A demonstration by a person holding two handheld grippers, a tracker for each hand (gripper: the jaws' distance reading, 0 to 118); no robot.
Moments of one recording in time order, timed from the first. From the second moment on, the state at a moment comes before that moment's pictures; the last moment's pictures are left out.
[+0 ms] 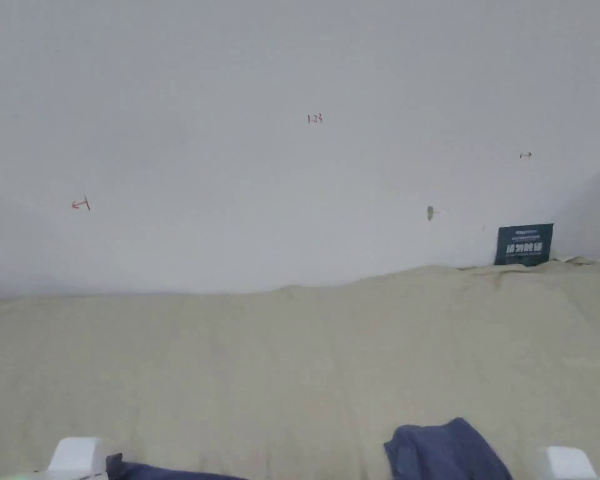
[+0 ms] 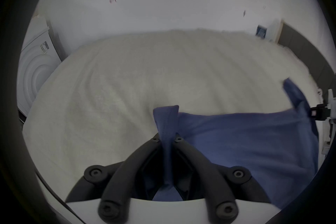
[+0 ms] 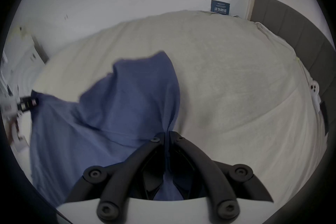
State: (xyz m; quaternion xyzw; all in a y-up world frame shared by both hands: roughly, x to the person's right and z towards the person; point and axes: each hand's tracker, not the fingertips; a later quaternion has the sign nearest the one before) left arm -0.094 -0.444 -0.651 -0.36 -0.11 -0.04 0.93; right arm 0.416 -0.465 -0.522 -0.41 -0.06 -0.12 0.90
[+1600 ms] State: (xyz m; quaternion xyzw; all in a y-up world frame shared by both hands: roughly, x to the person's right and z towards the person) left arm -0.217 0.042 -0.341 0.00 -0.10 0.03 0.99; right arm 0.344 0.060 -0.331 -0.01 -0.08 0.03 1.00
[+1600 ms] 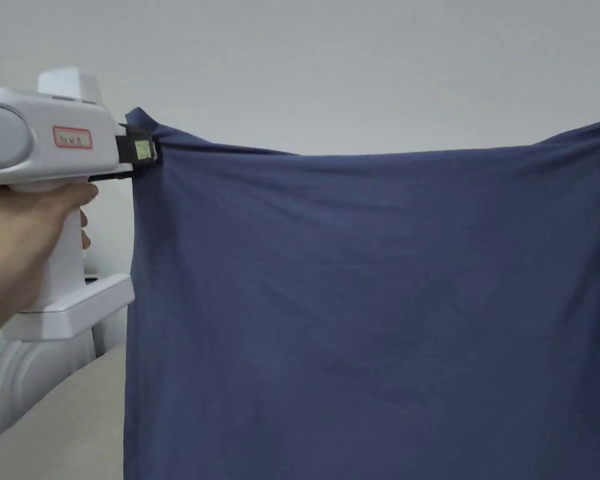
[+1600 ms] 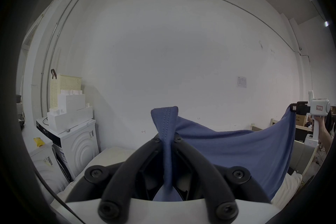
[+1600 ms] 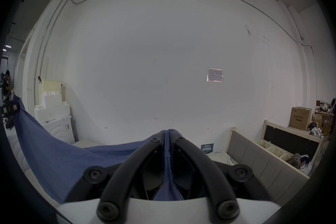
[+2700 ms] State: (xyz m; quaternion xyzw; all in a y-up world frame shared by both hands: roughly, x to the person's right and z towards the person) left arm -0.197 -0.055 -0.618 -0.05 -0.08 0.04 0.99; right arm 0.335 0.000 -0.591 -0.04 -0.11 0.08 0.99
